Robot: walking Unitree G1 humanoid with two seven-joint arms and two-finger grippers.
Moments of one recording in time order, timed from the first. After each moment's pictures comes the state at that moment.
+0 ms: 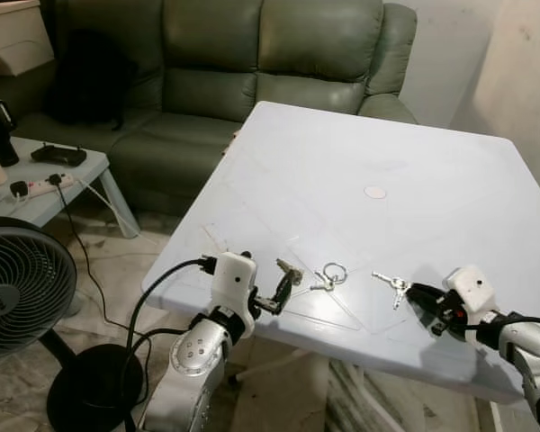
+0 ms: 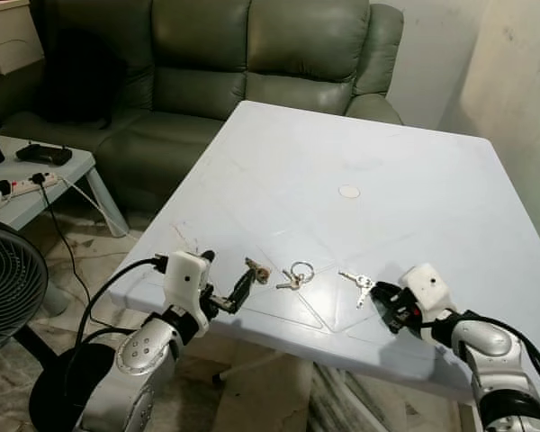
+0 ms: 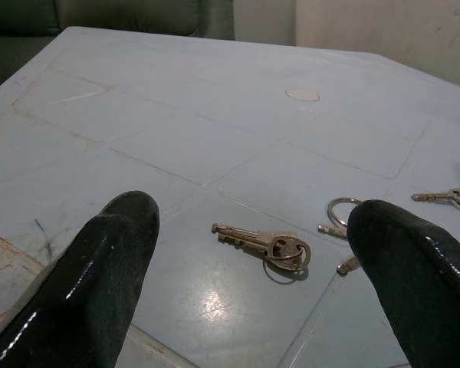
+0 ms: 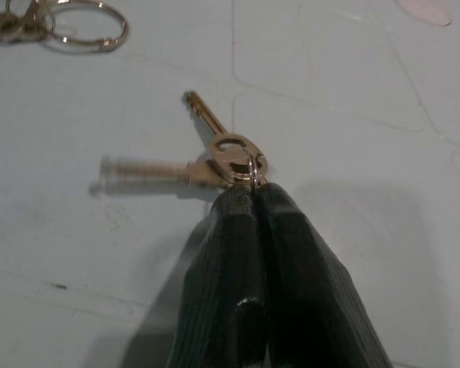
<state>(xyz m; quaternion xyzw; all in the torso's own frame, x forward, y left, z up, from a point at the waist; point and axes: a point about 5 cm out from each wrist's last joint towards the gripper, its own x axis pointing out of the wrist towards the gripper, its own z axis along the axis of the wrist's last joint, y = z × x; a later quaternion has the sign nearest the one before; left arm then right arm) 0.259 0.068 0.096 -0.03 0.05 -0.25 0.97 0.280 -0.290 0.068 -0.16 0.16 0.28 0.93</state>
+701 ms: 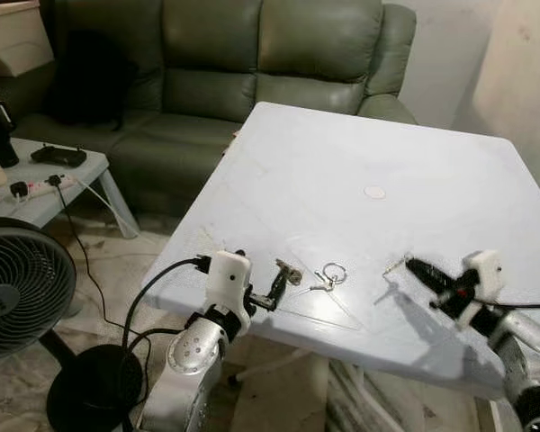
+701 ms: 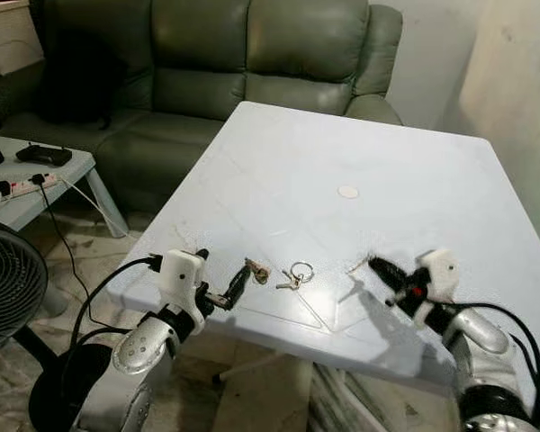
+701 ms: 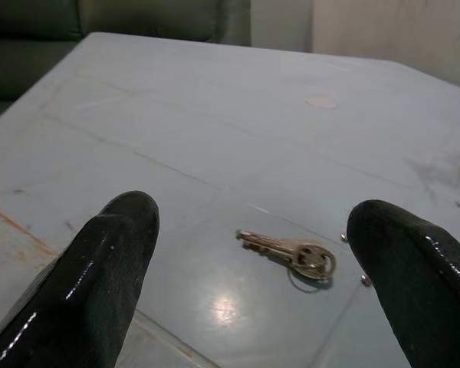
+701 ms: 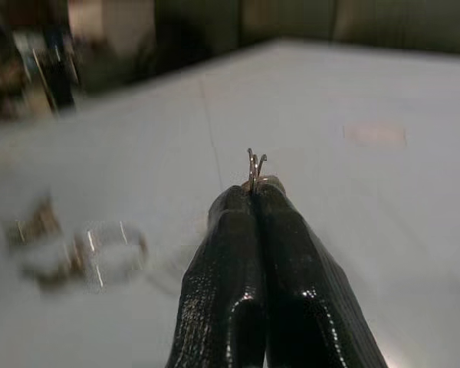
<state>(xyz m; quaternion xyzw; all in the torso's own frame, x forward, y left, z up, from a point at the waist) 0.263 0.078 0.099 -0.03 0.04 -0.22 0.97 0.297 -0.265 0.091 0.04 0.00 0.25 0.97</state>
